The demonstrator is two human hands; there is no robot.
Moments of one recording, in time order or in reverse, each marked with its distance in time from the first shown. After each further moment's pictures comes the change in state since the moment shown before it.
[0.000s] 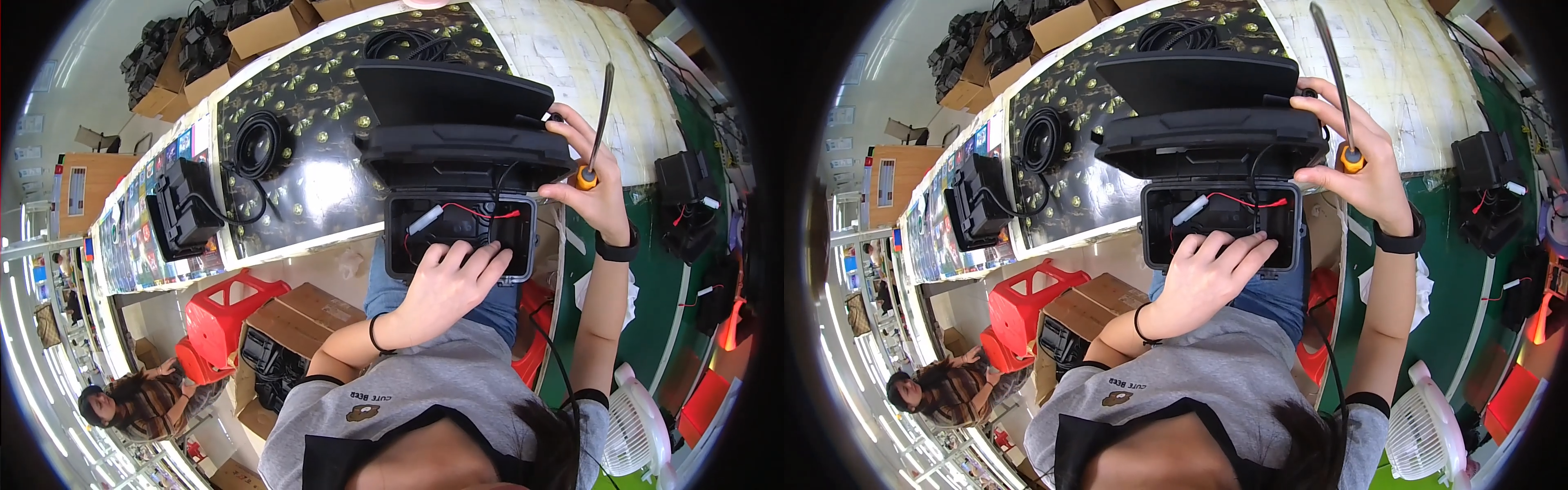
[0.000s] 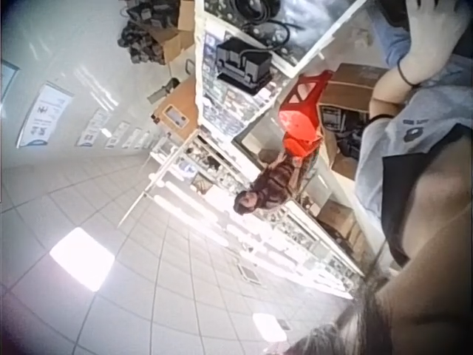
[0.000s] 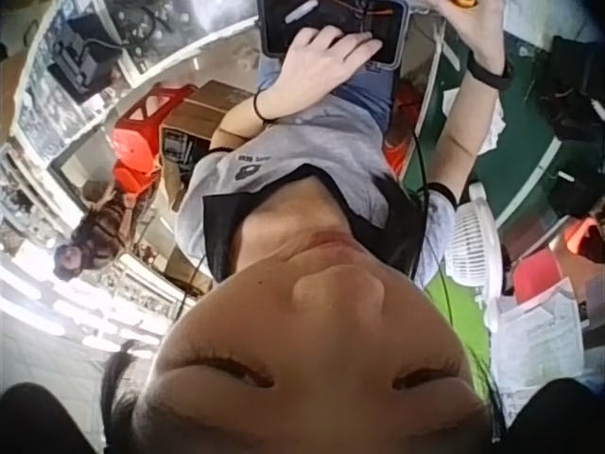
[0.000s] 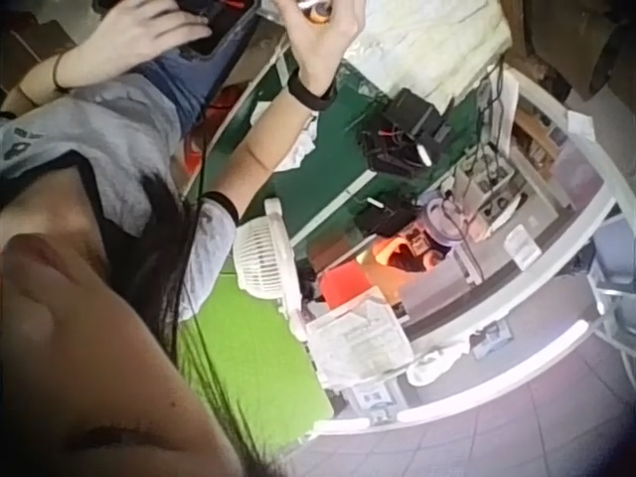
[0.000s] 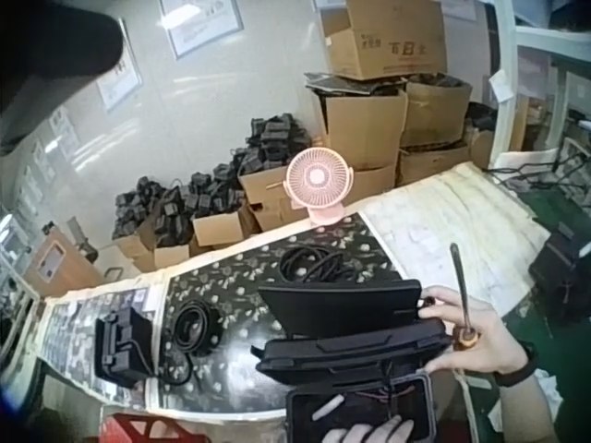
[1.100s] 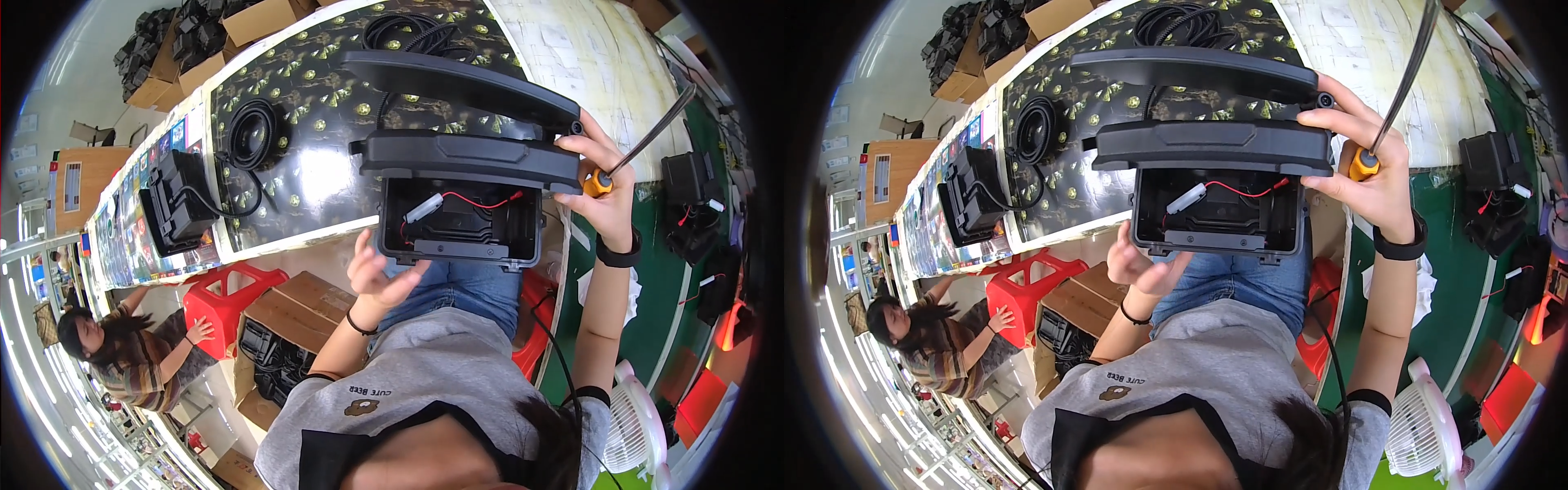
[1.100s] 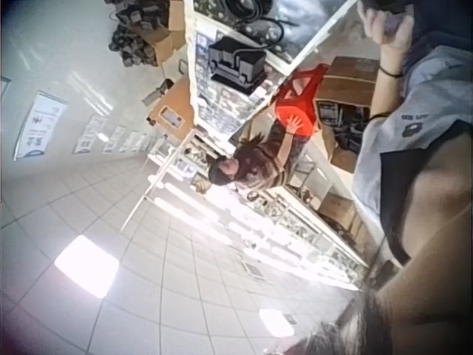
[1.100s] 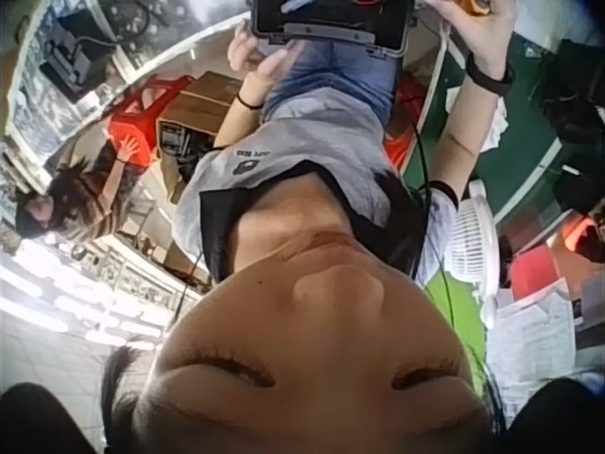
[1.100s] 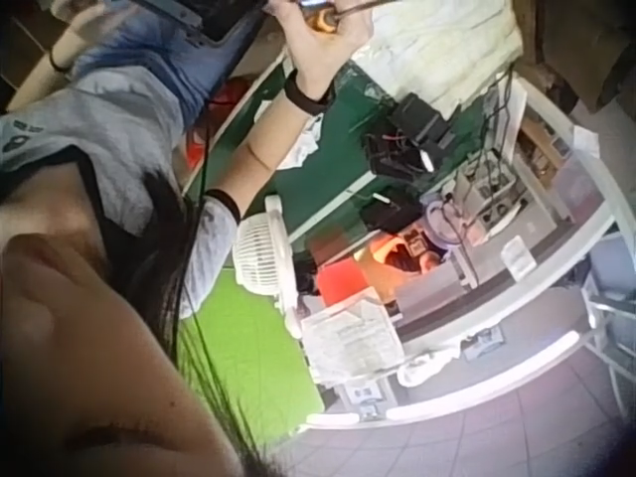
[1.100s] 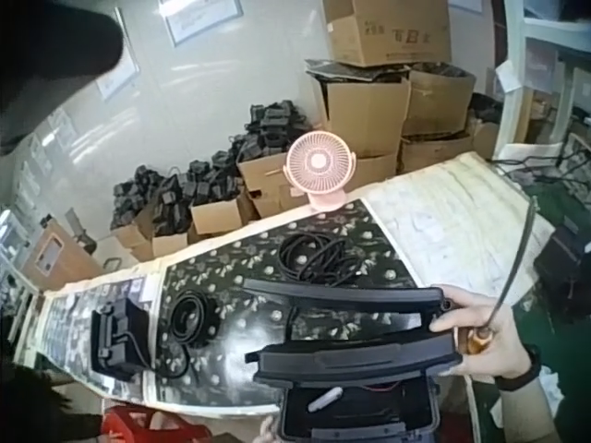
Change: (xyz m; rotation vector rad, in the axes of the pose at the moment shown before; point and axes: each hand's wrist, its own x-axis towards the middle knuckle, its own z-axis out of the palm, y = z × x) left_hand -0.082 -0.058 0.075 0.109 0.815 -0.023; right_hand -0.012 0.009 0.008 0.192 0.094 0.018
